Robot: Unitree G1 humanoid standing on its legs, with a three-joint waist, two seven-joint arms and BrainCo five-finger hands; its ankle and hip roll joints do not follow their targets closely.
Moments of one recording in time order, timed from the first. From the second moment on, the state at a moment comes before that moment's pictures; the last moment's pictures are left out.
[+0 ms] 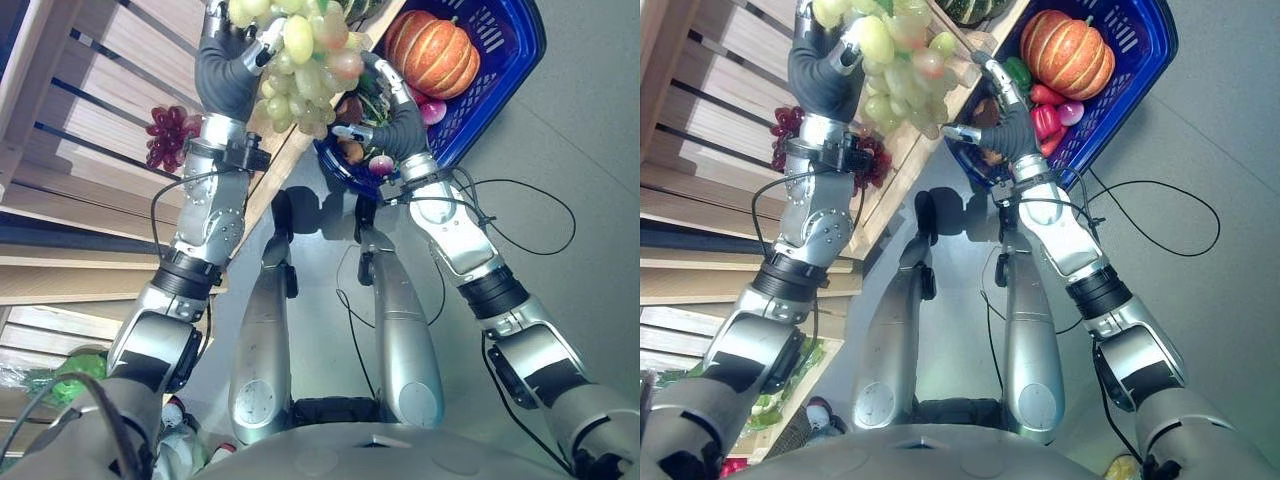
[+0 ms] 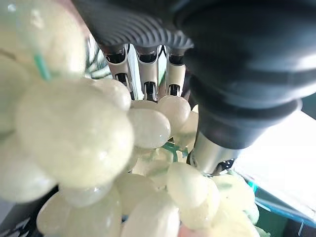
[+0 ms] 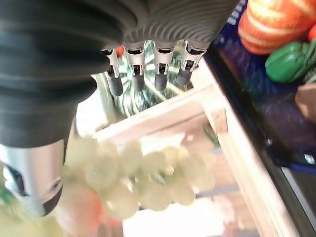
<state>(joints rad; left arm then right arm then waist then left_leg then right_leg) -0.72 0.37 -0.28 0.10 -0.83 -0.44 -0.13 -0.67 -0.38 0.43 0.11 0.16 -0.06 -0.23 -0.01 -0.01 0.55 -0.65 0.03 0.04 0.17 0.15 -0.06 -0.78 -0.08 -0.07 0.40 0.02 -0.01</state>
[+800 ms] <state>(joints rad) -0.75 0.36 -0.38 0.04 -0.87 -0.31 -0.23 -0.68 -0.36 0.53 0.09 0.36 -0.02 -0.22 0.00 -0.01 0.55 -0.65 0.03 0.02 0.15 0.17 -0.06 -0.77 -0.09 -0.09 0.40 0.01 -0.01</state>
